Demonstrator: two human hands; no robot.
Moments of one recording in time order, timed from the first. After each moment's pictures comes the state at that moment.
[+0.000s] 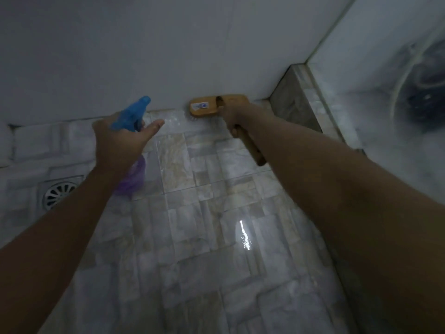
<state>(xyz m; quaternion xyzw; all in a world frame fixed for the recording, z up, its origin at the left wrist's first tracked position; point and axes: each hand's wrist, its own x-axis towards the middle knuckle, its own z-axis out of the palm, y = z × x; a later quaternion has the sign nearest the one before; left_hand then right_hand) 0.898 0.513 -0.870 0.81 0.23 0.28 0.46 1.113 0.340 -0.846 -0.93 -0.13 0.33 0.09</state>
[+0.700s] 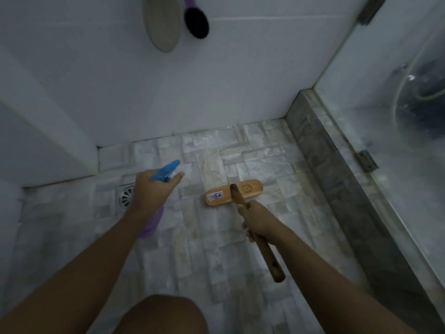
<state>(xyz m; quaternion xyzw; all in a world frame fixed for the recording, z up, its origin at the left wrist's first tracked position) 0.781 0.525 -0.869 0.82 0.31 0.18 0.44 0.849 0.258 -0.836 -0.82 0.04 0.45 0.36</state>
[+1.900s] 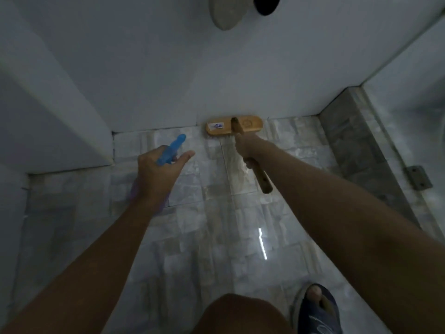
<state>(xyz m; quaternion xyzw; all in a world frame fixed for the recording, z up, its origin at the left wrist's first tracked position) 0.794 0.594 -0.882 0.82 0.27 0.29 0.43 0.984 0.444 -0.845 -0.90 -0.04 0.38 0.19</state>
